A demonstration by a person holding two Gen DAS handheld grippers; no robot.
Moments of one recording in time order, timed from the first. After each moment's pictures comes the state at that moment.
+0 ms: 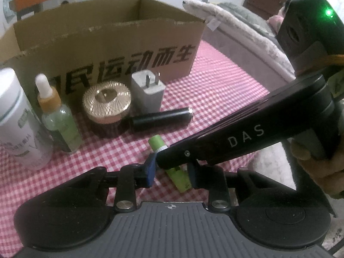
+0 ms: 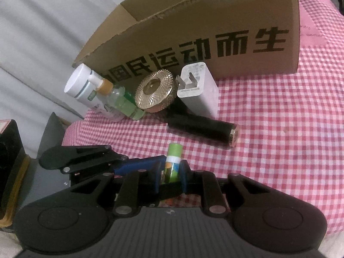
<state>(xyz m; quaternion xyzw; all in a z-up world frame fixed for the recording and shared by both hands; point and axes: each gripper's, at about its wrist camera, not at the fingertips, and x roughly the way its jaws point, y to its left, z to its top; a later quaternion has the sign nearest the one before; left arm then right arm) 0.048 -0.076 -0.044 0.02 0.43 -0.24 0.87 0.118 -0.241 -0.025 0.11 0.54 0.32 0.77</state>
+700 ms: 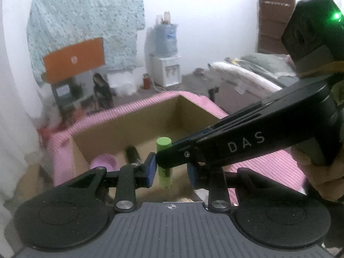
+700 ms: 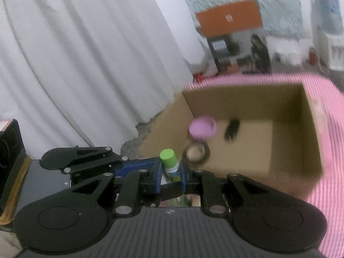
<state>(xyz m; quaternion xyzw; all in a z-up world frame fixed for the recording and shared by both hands) 0.092 -0.052 0.089 0.09 0.29 -0.16 0.94 0.150 -0.207 0.113 0.08 0.37 0.39 0.84</state>
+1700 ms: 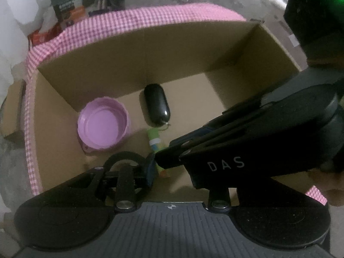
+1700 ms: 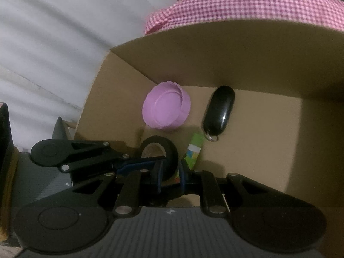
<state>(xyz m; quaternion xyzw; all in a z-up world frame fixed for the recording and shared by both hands) 0.249 -0.019 0.000 0.02 0.55 -0.12 0.82 0.357 -0.129 -0.001 0.06 0.61 0.38 0.70</state>
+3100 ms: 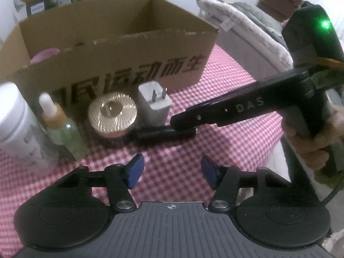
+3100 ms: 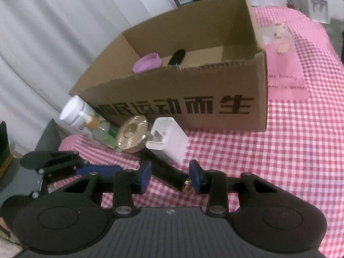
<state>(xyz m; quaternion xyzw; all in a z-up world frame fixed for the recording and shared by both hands) 0.086 -0.093 -0.042 0.00 0.47 -0.21 0.86 0.163 -0.296 0.003 0.07 0.49 0.34 0.80</state>
